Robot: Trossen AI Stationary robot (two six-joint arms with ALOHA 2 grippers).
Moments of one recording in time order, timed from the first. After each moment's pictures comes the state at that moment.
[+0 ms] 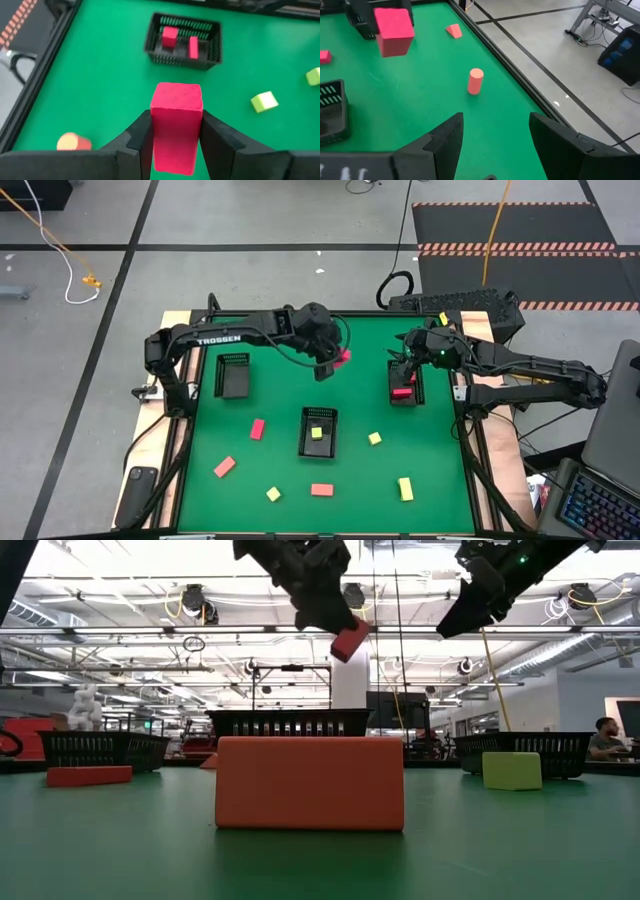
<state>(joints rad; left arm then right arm) 0.26 1.79 1.62 -0.59 0.14 0.06 -0.26 0.84 0.74 -0.46 0.31 0.04</state>
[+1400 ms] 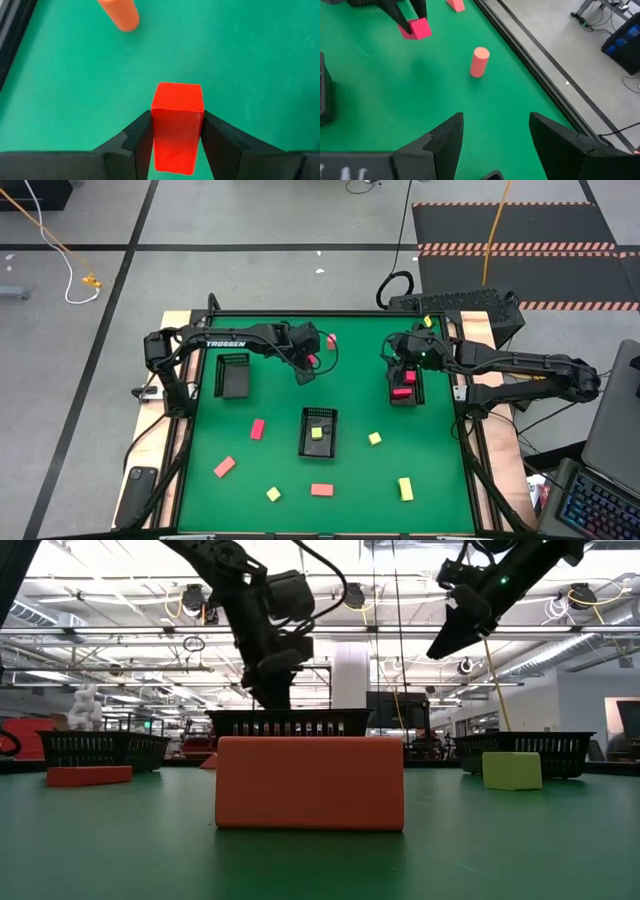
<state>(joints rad) 0.32 1.80 1.30 -0.62 -0.08 -0.02 -0.26 0.98 0.74 -0.43 0.31 0.03</state>
